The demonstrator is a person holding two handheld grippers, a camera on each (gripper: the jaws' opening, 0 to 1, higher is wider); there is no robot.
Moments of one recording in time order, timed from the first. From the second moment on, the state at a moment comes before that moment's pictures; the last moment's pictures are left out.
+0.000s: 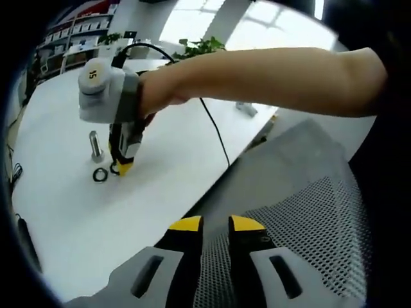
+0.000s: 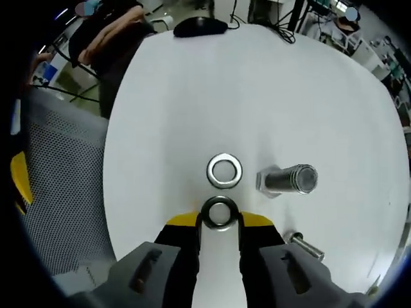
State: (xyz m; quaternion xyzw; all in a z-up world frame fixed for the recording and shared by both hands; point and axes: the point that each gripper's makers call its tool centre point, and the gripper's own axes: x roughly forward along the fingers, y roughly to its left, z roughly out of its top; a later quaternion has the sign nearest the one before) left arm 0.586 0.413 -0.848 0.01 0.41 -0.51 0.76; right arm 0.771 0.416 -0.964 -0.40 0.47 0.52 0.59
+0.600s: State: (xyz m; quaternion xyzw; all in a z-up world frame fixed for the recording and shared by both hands) left arm 0.601 0.418 -0.842 0.00 0.38 -0.49 0.79; right arm 0.784 0.417 -0.899 -0.41 0.45 0.55 0.57
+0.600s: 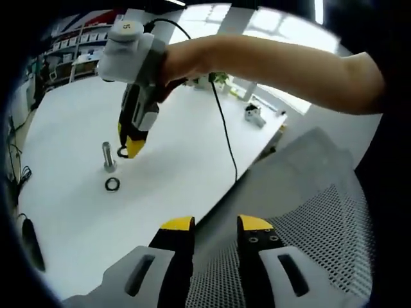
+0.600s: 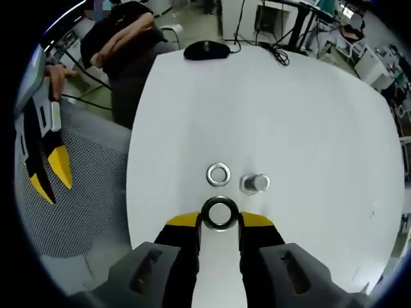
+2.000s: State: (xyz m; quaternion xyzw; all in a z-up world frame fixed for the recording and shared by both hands) left arm 0.596 0.417 -0.847 -0.01 0.41 -0.49 0.77; right arm 0.826 0.443 -0.917 -0.45 0.45 0.54 0.55
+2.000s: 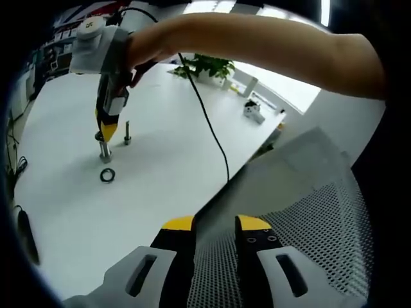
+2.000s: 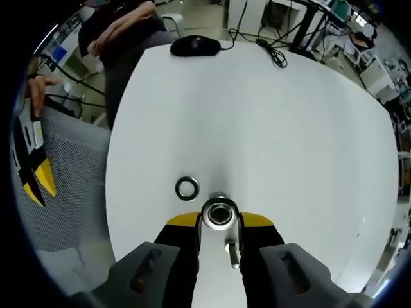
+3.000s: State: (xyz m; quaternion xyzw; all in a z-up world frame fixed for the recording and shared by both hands) left arm 0.598 0.416 -0.846 -0.02 0.40 -0.49 0.78; right arm 0.827 0.441 -0.961 -0.45 0.47 0.54 0.53
